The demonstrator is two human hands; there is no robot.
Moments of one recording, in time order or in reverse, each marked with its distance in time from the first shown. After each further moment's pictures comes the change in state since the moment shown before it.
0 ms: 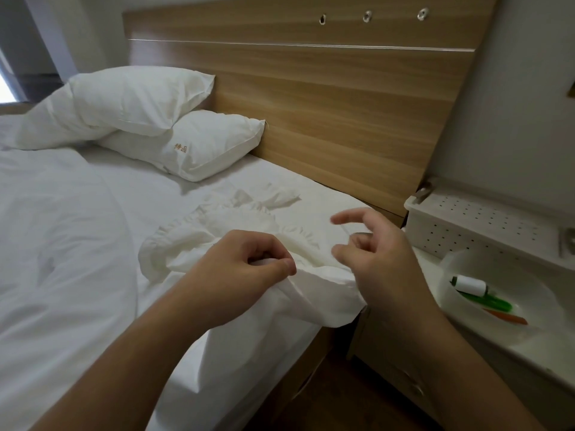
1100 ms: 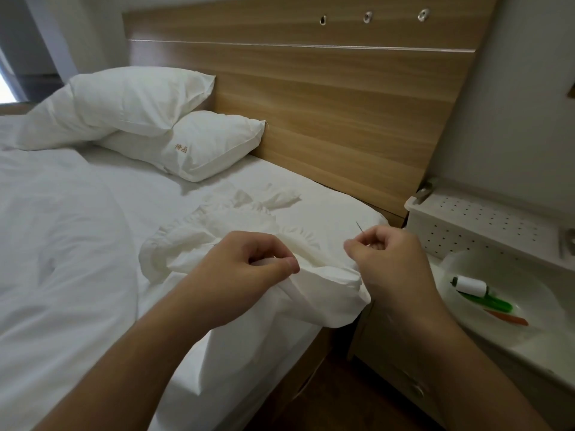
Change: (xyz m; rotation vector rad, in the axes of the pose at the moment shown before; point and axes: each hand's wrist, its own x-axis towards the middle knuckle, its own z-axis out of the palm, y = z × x) left_hand -0.001 0.000 0.001 -0.022 -0.006 0.015; right_hand 0.008 0.010 -0.002 -0.140 0.196 0.165
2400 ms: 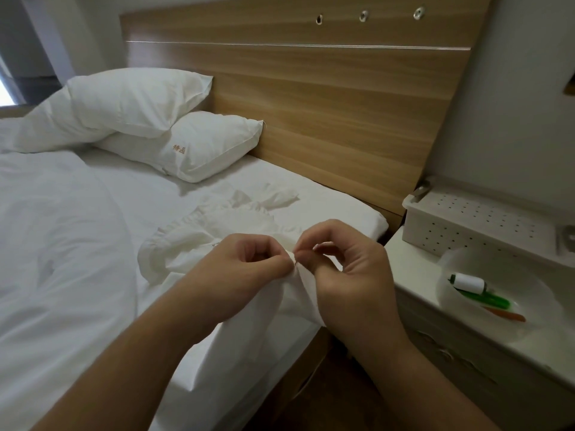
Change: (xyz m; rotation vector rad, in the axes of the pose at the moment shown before) left_hand -0.001 0.004 0.003 -0.213 -0.069 -0.081; right_hand -0.038 -0.016 0.026 0.286 -0.124 -0.488
